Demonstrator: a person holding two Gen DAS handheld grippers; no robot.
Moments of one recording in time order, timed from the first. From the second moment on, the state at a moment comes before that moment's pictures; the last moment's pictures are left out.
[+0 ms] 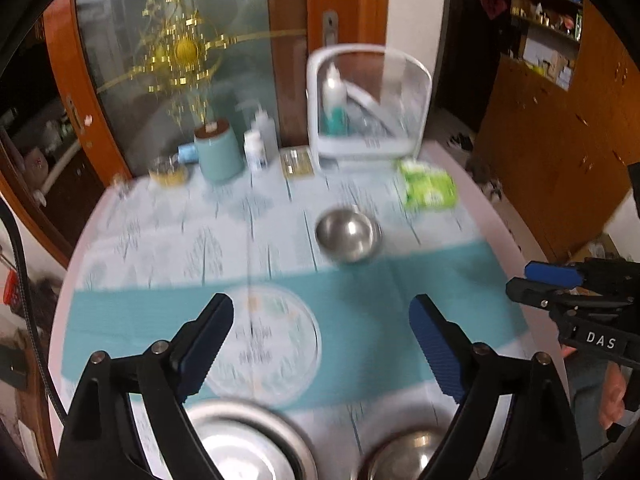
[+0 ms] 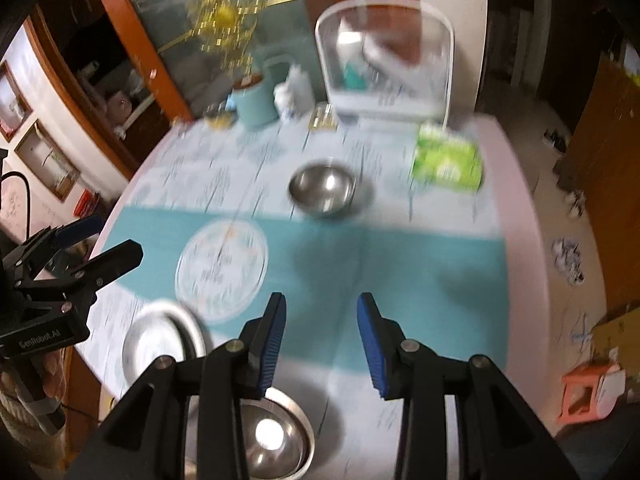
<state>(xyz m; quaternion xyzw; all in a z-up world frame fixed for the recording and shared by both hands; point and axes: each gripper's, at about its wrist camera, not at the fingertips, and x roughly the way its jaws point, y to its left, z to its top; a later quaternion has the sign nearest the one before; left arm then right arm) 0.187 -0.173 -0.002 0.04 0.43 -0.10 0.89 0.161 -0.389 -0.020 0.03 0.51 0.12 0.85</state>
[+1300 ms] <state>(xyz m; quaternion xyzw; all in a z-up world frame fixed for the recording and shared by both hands) 0.412 -0.201 -0.243 -0.06 0.60 -0.12 0.79 0.377 -0.367 -0.216 0.08 0.62 0.08 0.78</state>
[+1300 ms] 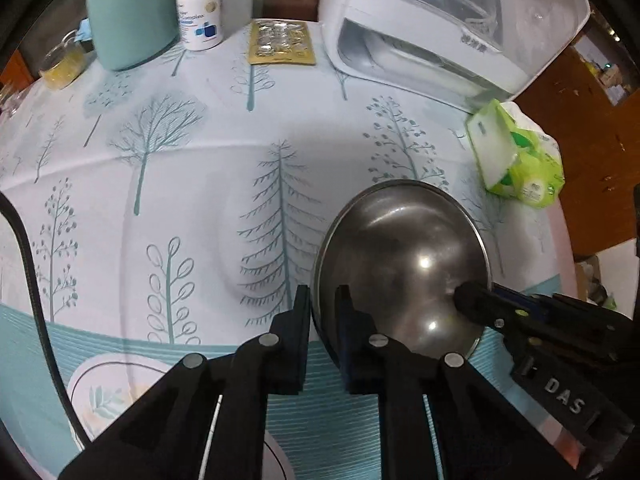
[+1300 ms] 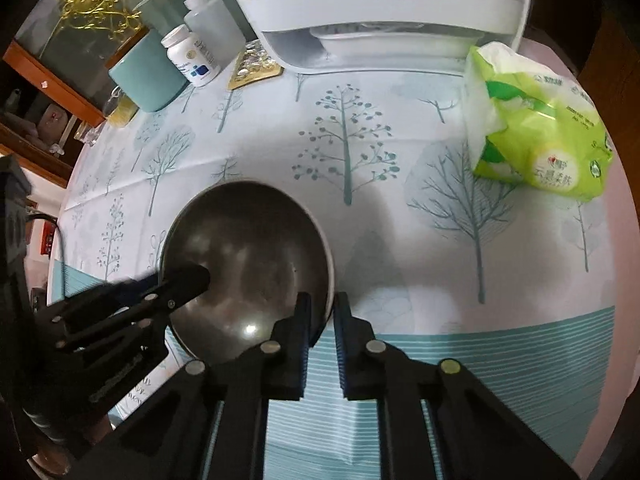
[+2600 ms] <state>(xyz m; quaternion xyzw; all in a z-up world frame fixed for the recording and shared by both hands) 0.223 -0.216 -0.088 0.01 0.56 -0.15 0.82 0.206 -0.385 -0.084 0.10 0.58 0.12 0.80</state>
